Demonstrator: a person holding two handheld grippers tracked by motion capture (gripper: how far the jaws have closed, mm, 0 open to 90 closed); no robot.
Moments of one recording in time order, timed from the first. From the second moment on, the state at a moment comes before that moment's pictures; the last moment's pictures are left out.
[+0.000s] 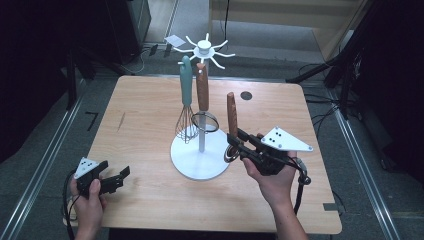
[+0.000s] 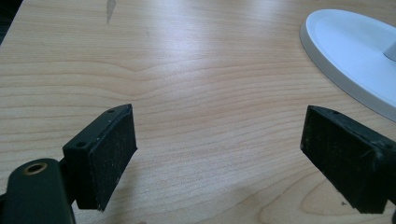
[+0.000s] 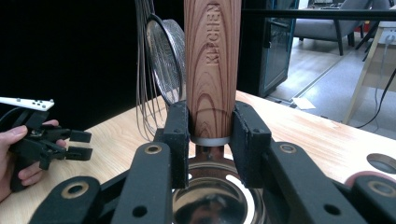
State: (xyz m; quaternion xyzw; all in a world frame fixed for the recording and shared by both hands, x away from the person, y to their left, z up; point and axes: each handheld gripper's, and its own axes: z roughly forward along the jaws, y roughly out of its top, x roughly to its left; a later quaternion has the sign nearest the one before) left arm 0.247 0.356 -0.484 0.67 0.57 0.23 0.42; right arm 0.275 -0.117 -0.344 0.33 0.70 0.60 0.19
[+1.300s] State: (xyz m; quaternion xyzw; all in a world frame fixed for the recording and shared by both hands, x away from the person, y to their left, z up) left arm 0.247 0.356 -0.484 0.67 0.57 0.24 0.42; right arm 0.278 -0.105 -0.314 0.31 0.69 0.62 0.21
